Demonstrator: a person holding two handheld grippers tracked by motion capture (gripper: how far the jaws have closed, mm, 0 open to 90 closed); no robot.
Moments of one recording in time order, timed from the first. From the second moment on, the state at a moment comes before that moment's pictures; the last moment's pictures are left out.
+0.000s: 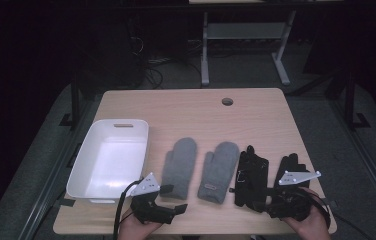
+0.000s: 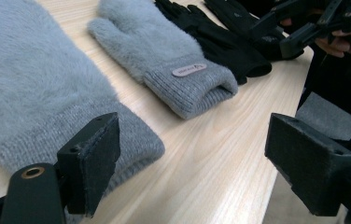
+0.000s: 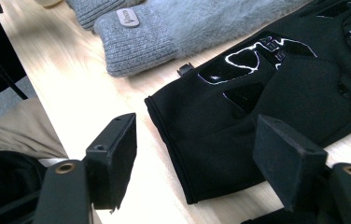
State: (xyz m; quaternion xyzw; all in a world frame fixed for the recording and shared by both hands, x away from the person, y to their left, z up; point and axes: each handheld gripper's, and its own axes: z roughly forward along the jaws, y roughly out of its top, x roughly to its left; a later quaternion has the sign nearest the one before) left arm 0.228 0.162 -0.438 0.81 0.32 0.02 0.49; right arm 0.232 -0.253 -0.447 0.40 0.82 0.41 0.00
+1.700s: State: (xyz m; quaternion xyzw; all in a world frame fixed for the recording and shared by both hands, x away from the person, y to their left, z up) left arm 0.238 0.168 -0.431 0.81 0.32 0.04 0.49; right arm 0.335 -0.150 -0.390 0.31 0.89 0.33 -0.03
